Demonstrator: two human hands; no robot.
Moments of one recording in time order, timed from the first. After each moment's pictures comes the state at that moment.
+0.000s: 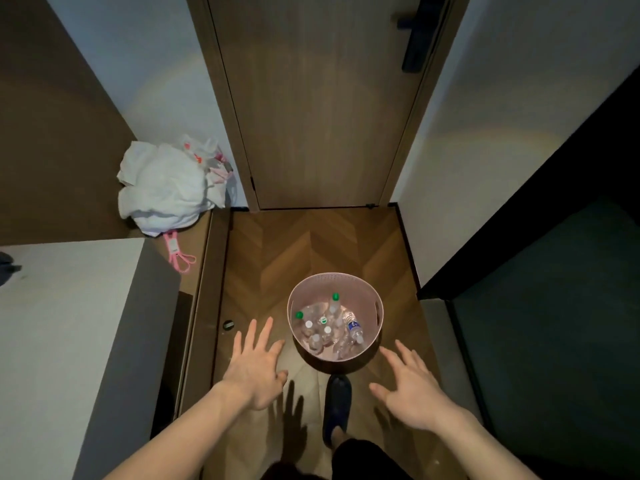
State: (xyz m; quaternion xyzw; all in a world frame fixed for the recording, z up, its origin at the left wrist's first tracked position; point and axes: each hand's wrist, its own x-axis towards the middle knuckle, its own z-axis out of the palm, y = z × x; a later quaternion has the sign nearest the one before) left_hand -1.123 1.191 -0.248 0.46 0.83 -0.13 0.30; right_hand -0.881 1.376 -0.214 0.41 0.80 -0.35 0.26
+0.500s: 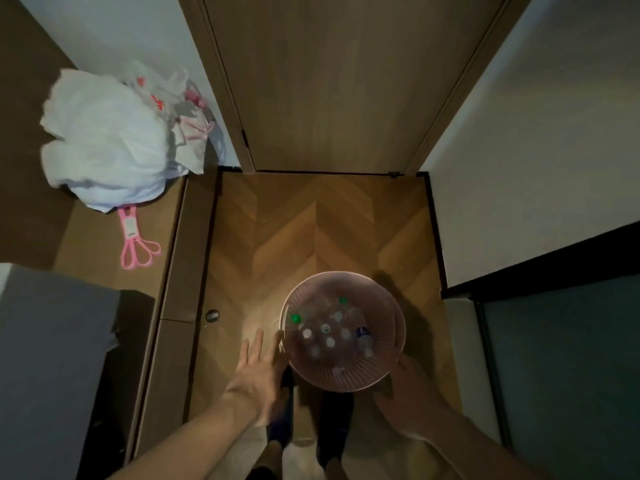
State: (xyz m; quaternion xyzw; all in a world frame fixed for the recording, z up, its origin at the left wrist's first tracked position) left_hand -1.224 1.317 -0.445 0.46 0.78 -0.17 0.39; right_hand -1.003 1.515 -0.418 0.36 0.81 -0.37 0.27
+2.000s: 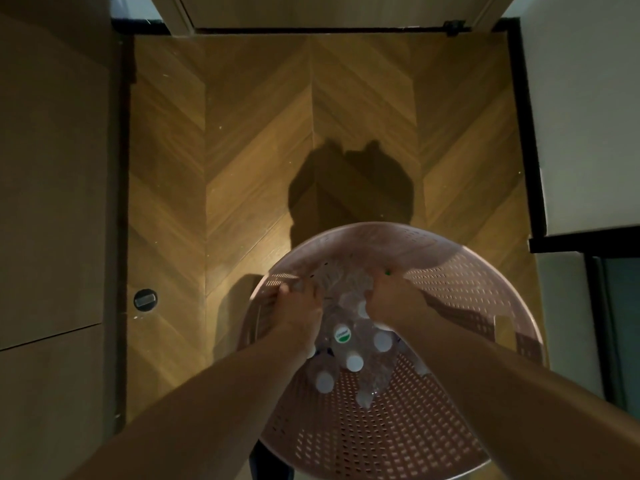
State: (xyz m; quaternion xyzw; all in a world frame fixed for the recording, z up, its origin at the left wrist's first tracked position) left_hand -1.279 1.479 -0.875 0.53 0.75 -0.25 0.32; right_hand -1.168 1.622 -0.870 0.34 0.83 -0.20 0.39
